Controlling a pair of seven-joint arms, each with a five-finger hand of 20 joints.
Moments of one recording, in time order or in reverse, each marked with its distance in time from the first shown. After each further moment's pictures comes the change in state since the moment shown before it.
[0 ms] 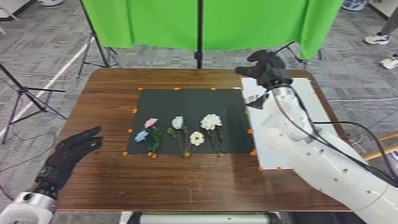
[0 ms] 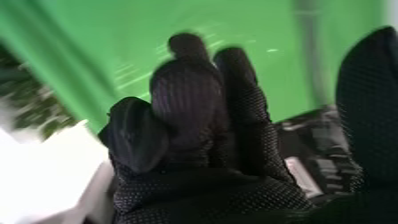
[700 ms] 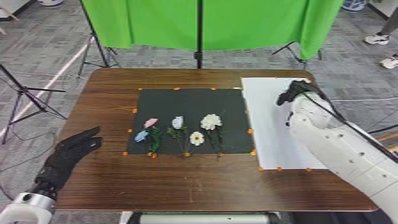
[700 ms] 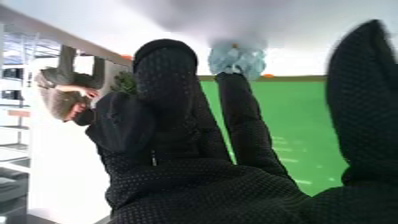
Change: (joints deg) left arm 0.1 0.0 -0.1 0.0 0.0 0.0 0.0; right arm 3.0 4.0 -0.5 13.2 2.7 -27.6 9.8
